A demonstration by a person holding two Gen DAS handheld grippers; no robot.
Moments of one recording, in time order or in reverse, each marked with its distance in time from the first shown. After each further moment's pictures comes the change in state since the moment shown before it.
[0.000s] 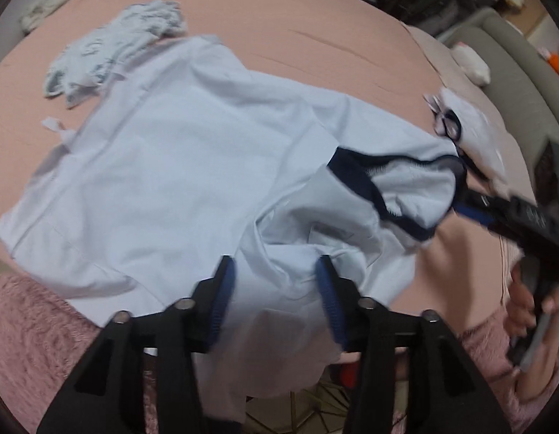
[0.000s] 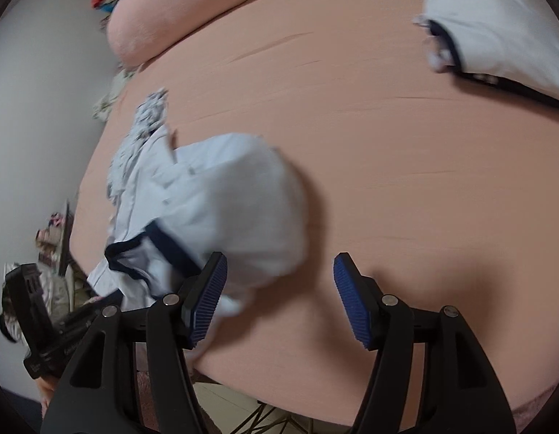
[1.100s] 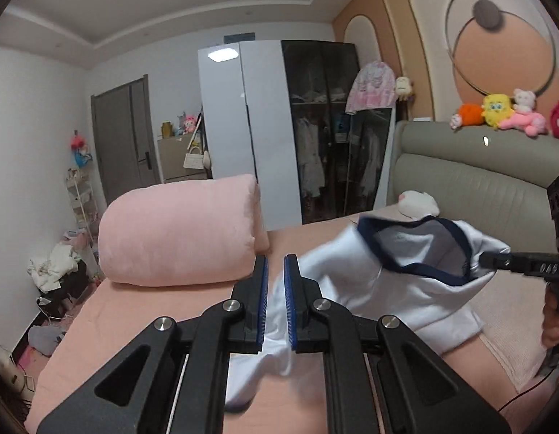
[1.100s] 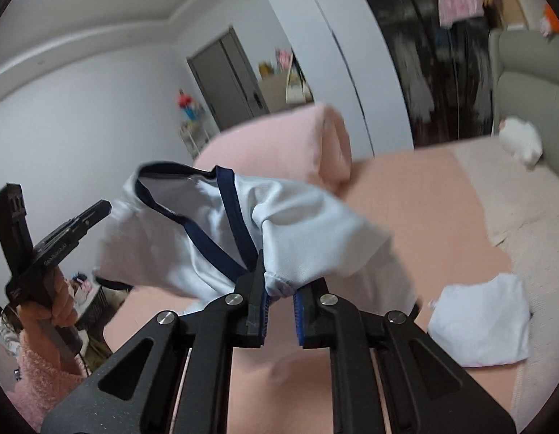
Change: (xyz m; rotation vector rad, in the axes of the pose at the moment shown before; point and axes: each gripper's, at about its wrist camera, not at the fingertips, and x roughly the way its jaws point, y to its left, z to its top) left arm -0.307 -0.109 0.211 0.459 -0.858 0.059; right arm -0.290 0.113 0.099 -0.242 -0.616 0.137
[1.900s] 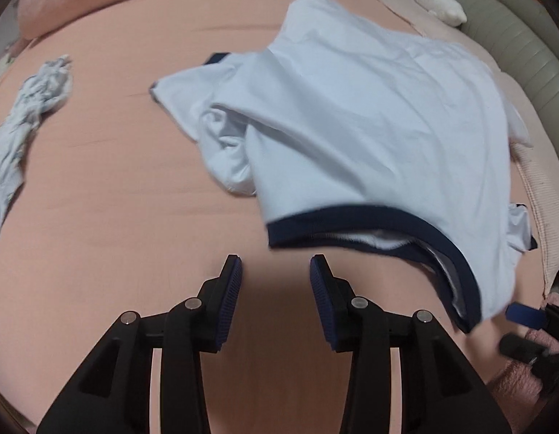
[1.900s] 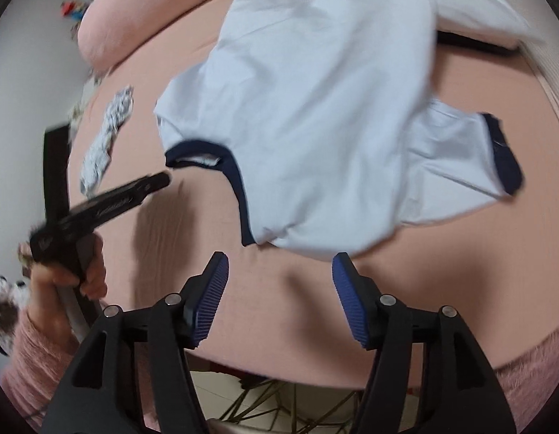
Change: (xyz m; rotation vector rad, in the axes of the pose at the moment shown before) left arm 0.199 -0.102 -0.373 -0.204 0.870 -0.152; right arm 0.083 -0.119 -0.309 0.250 0.656 -0.284
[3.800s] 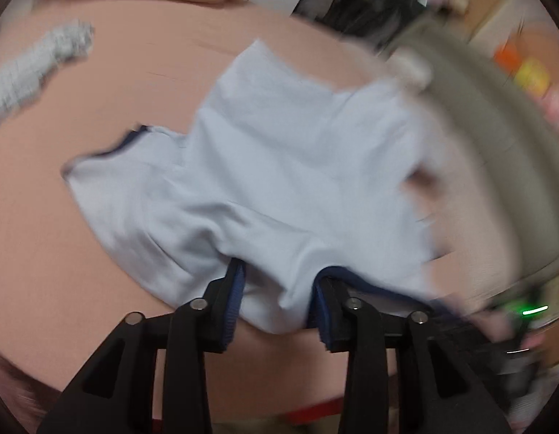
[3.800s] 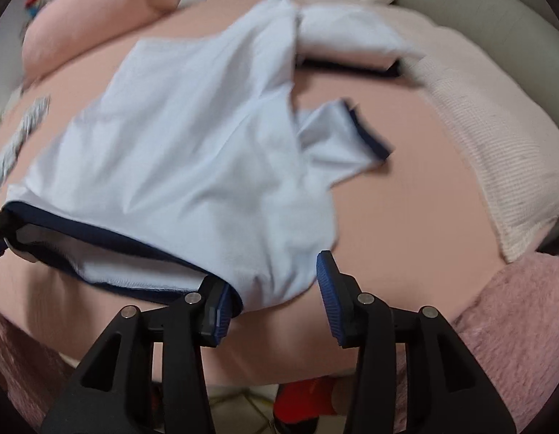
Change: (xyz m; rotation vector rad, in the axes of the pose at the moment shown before) left arm -0.050 -0.052 -0.066 -0.137 -0.131 -0.119; right arm -0.043 -0.048 -0.065 0.031 -0.322 -0.433
